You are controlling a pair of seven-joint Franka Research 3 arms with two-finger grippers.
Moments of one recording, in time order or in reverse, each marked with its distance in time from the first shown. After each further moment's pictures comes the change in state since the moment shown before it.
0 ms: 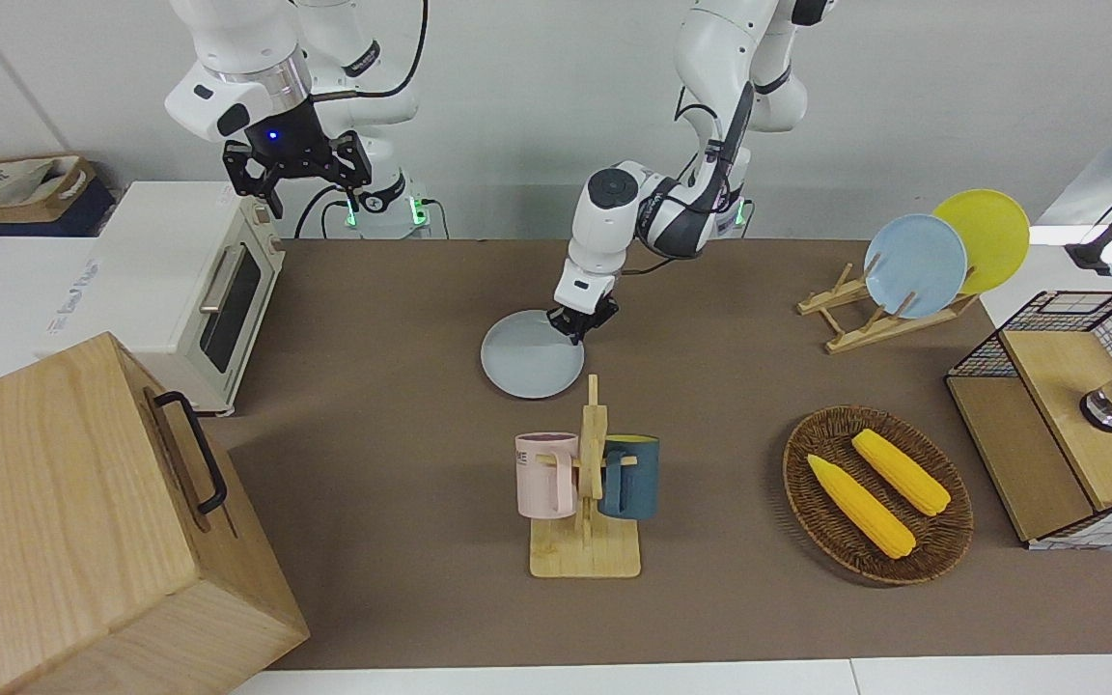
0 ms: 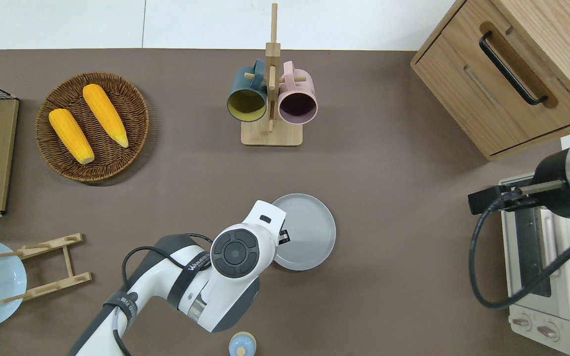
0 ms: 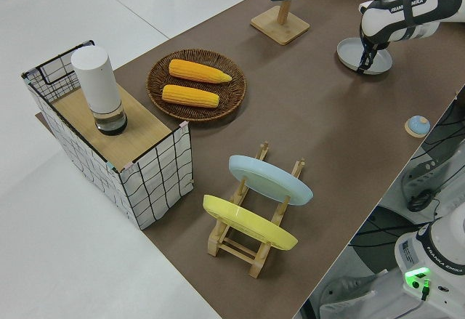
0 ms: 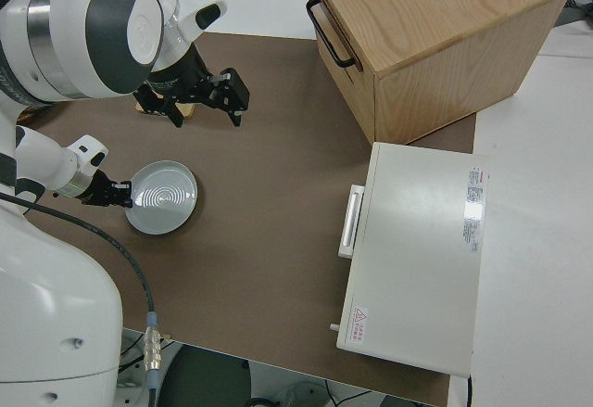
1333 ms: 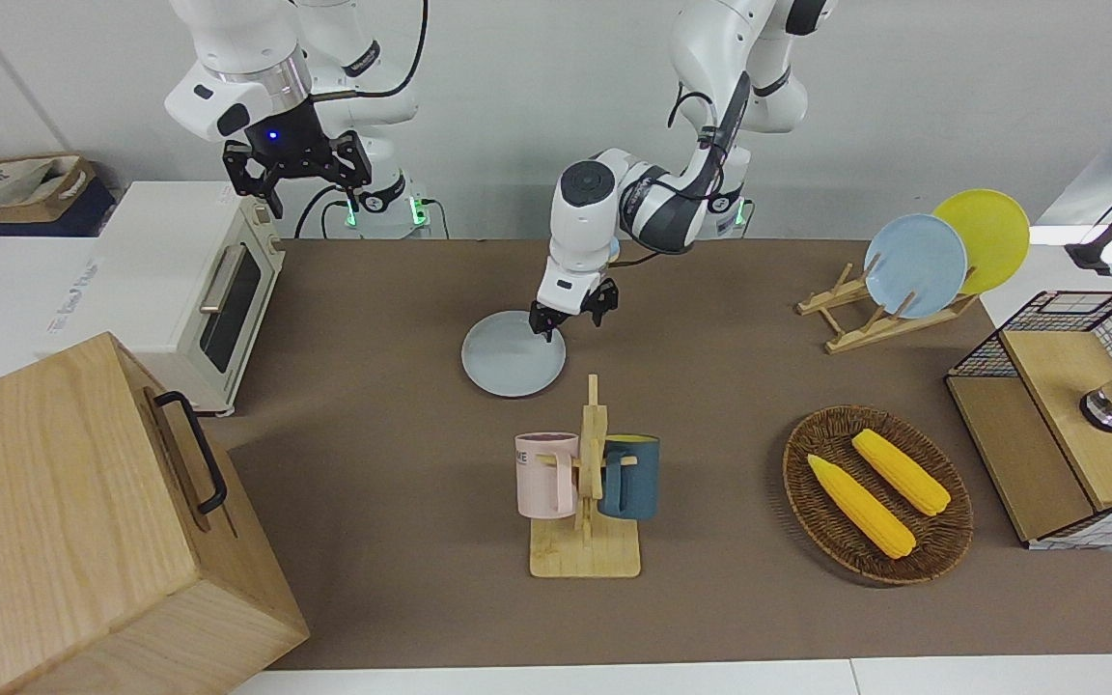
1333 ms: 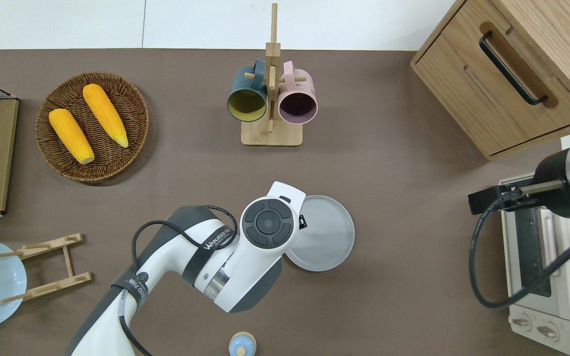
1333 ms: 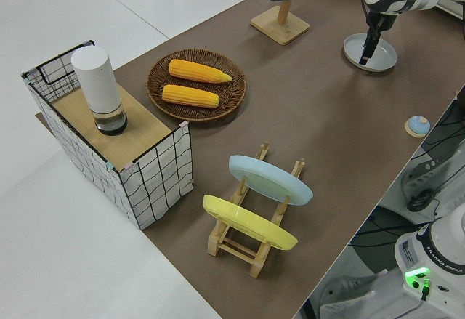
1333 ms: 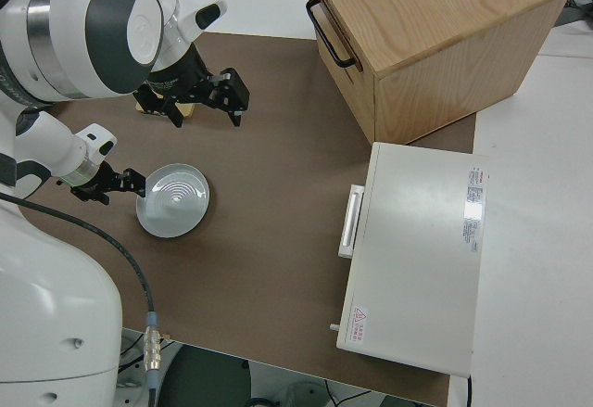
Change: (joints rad) left arm -0.035 0.037 0.041 0.222 0.046 -0.290 -0.029; right arm 0.000 0.000 0.000 0.000 0.000 0.000 0.000
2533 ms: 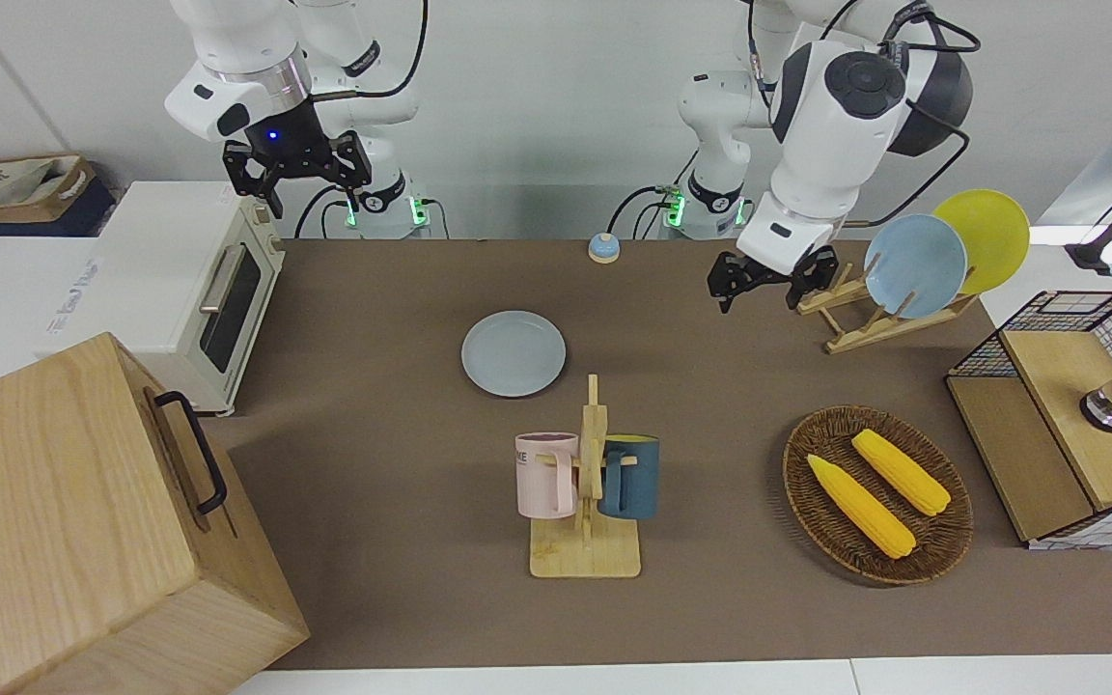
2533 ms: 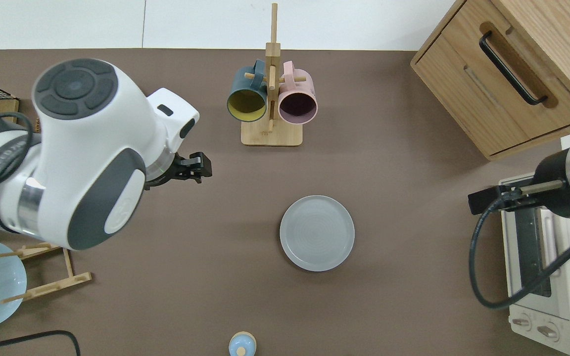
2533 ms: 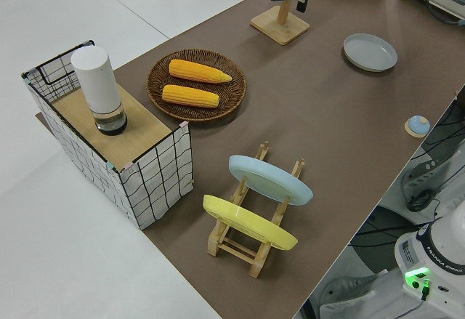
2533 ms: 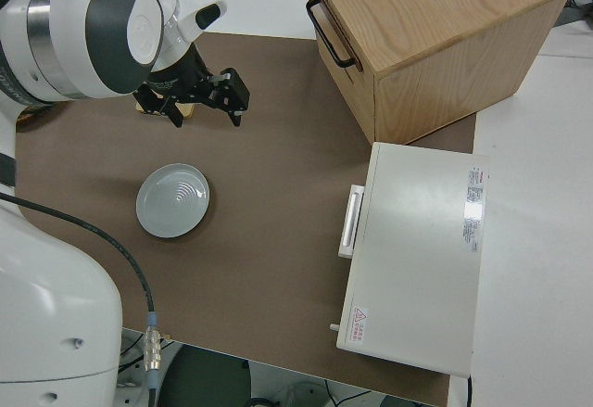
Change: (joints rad) left arm 0.315 -0.079 0.107 0.455 0.002 -0.553 0.781; right arm 0.000 0.000 0.000 0.000 0.000 0.000 0.000
